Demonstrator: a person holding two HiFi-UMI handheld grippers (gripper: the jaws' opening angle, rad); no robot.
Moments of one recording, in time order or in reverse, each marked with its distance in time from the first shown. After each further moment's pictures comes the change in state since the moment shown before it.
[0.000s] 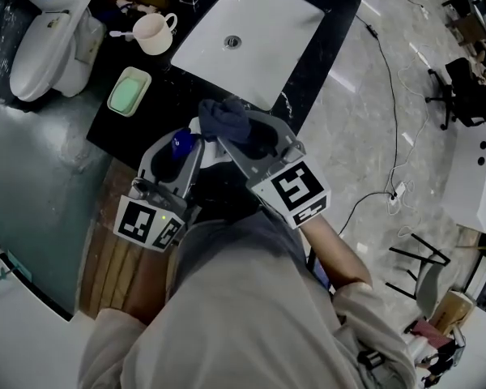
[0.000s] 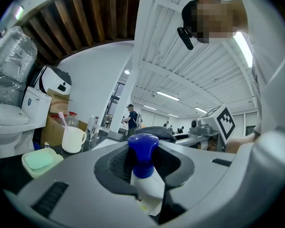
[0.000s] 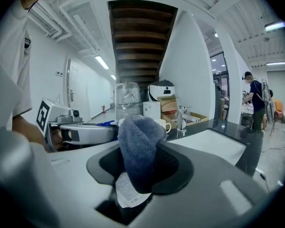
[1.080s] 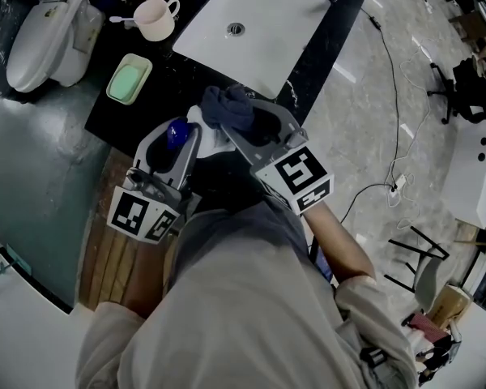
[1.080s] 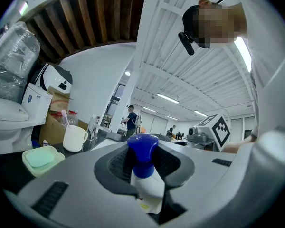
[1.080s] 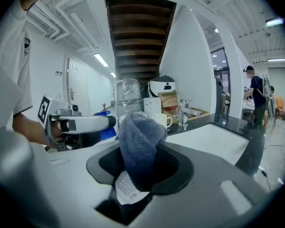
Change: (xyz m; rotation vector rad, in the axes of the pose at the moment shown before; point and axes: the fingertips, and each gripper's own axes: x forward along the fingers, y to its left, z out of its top) left arm -0.009 0.011 -0.001 -0.028 -0.020 -0.016; right arm 0.011 -0.002 -0.022 0.008 0.043 0.016
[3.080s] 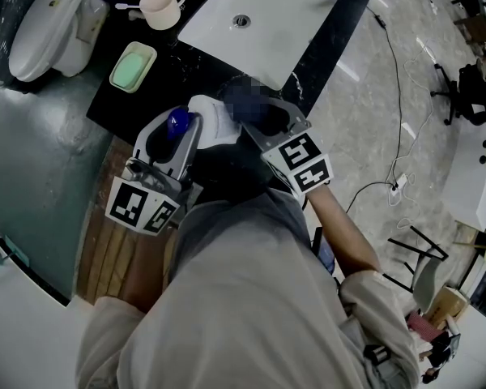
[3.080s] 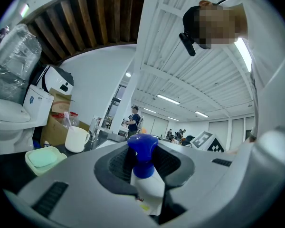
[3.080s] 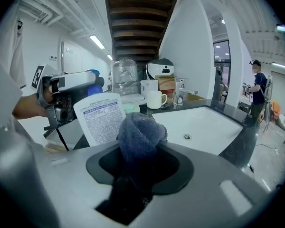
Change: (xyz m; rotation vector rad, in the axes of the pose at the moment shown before) left arm -0.006 0.001 0.003 0.002 -0.014 0.011; right arm 0.005 -0.020 -0.071 -0.007 0.208 -0.041
